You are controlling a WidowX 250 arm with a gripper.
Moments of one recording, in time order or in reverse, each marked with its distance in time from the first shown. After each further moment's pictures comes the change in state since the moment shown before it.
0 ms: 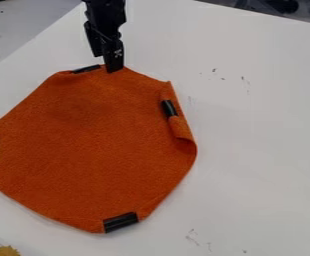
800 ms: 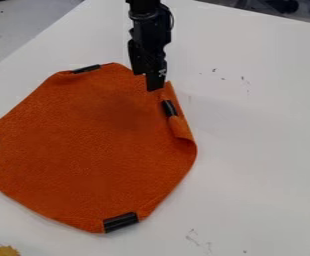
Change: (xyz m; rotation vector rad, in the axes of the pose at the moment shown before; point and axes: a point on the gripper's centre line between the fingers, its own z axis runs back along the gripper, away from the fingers) arm 0.051 -0.071 -0.026 -0.077 0.047 -0.074
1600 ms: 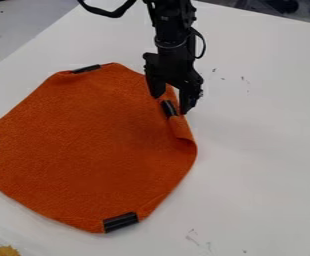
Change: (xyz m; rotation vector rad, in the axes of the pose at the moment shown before) arm 0.010 -0.043 -0.005 0.098 -0.110 0.367
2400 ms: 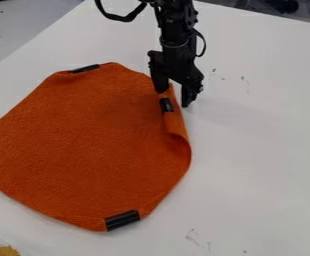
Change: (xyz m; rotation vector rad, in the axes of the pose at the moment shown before) arm 0.026 0.024 -0.030 0.035 -0.001 0.013
